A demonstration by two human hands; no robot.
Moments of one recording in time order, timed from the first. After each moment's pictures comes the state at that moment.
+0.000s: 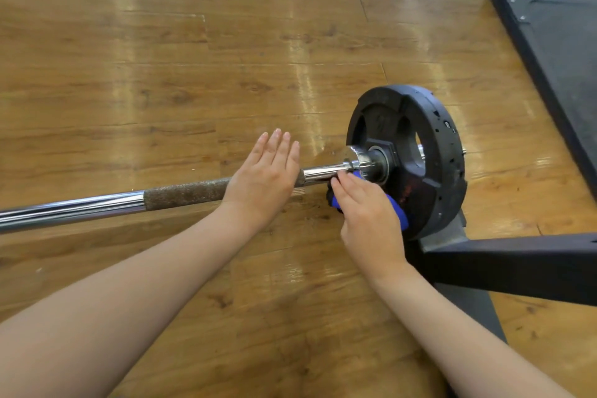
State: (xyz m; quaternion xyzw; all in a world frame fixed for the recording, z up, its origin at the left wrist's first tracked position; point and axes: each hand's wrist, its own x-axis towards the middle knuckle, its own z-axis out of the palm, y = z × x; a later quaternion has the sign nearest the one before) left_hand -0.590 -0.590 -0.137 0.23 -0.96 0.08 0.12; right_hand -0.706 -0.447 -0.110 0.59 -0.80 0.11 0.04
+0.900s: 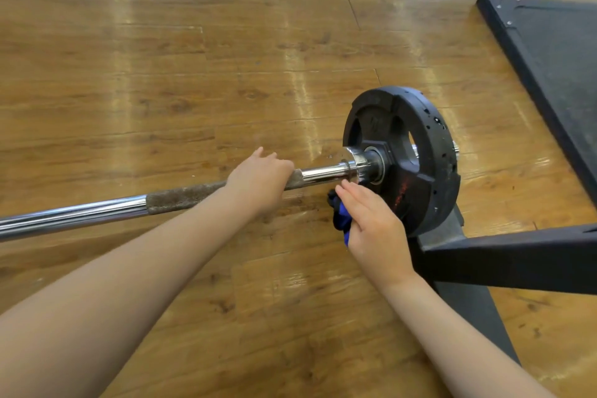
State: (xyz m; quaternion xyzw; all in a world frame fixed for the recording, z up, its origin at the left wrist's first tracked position) left_hand -0.598 -0.601 -0.100 0.27 -0.95 -0.12 -0.12; right_hand -0.706 -0.432 -0.102 0.57 -0.80 0.20 -0.01
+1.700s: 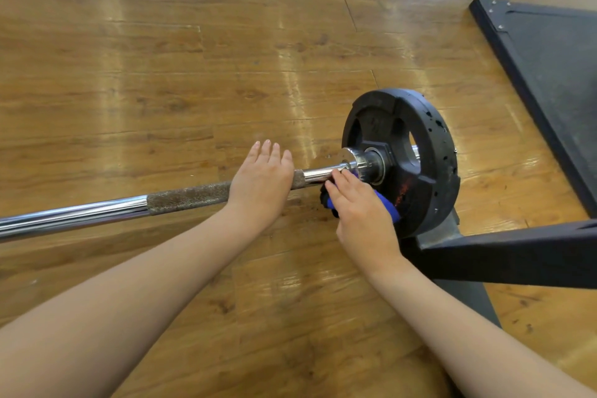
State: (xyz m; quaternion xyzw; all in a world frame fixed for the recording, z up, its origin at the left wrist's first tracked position) left_hand -0.594 -0.586 -0.106 0.30 -0.95 -0.04 -0.09; right_hand -0.699 -0.453 -0.103 0.59 -0.80 0.07 0.04
